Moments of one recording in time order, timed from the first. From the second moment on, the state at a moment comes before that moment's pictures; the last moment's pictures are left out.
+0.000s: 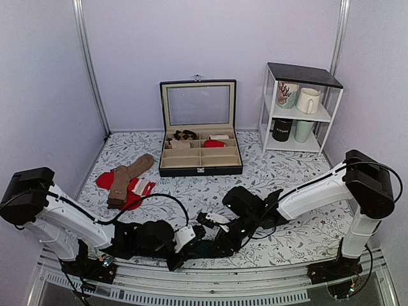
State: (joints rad) left arm -1.37 1.54 0.45 0.37 -0.10 -0.20; right arm 1.11 1.81 0.90 -0.05 -0.55 0.14
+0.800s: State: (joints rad) left arm -1.26 1.67 0.53 0.44 0.17 -0.38; right arm 1.11 1.63 0.82 -0.06 -0.43 0.08
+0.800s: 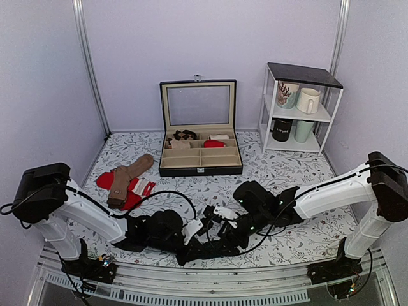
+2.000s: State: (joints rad) left arm -1.25 1.70 0.52 0.51 0.22 -0.41; right arm 1.05 1.74 0.72 0.15 -0.60 0.17
